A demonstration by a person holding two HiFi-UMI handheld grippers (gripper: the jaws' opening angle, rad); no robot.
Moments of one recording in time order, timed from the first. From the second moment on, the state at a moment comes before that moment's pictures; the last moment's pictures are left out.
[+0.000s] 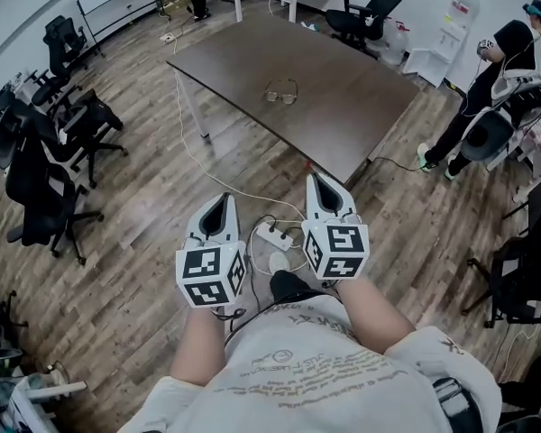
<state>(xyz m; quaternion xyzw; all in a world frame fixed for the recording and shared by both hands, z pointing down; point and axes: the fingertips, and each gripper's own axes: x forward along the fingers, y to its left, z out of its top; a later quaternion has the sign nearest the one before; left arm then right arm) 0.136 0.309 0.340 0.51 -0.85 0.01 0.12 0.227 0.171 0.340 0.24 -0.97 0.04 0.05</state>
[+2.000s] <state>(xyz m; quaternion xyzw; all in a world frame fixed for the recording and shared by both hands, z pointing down) -0.148 -0.047 0.405 0.59 -0.78 0.10 0.16 -0.059 -0.165 0.477 0.29 -0.94 0.05 0.18</state>
